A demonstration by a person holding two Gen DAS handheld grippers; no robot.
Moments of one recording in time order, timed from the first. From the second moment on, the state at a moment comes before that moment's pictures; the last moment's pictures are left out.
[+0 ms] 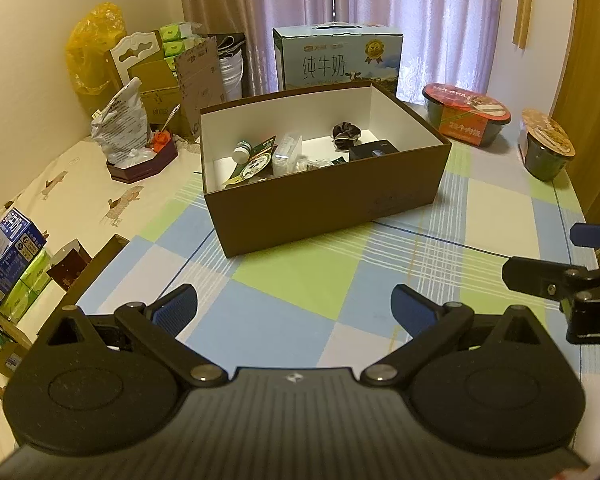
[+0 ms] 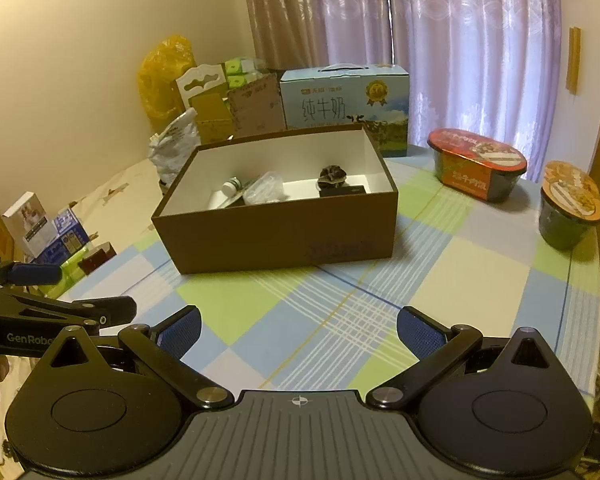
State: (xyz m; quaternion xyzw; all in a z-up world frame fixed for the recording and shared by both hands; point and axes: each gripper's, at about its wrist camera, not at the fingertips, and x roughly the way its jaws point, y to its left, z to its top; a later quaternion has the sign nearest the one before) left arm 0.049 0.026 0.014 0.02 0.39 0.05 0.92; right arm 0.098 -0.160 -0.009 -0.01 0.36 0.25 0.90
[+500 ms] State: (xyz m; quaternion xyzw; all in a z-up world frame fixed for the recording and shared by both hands) left arm 0.039 0.012 0.013 0.02 0.38 0.04 0.92; right arm 0.086 -0.174 -0.008 -0.01 0.36 0.24 0.90
